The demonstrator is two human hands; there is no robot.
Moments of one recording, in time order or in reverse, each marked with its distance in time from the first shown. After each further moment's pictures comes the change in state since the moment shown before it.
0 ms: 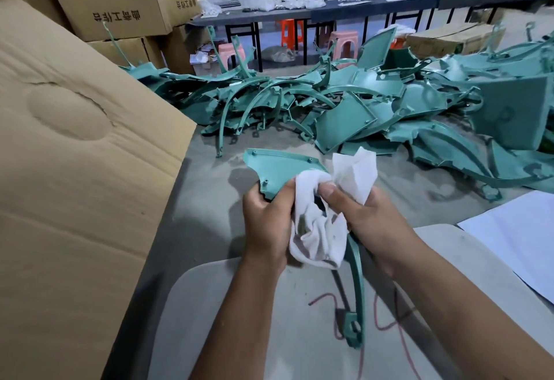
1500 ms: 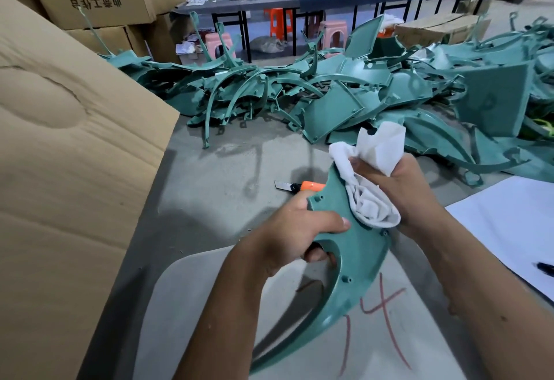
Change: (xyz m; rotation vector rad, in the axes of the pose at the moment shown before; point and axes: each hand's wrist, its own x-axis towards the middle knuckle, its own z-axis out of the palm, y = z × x) left_hand -0.033 0.023 0.008 0.390 -0.768 -0.352; right_hand 0.012 -0.023 -0.055 -0.145 -0.060 -0.173
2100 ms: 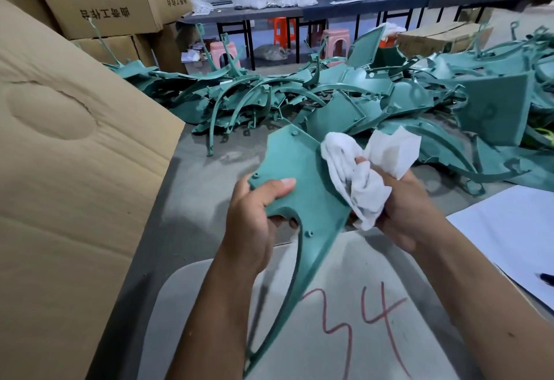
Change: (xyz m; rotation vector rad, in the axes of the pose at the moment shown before) left_hand 0.002 -0.002 -0.026 -0.531 0.552 0.336; right_hand -0.001 0.003 0.011 0.387 0.178 0.198
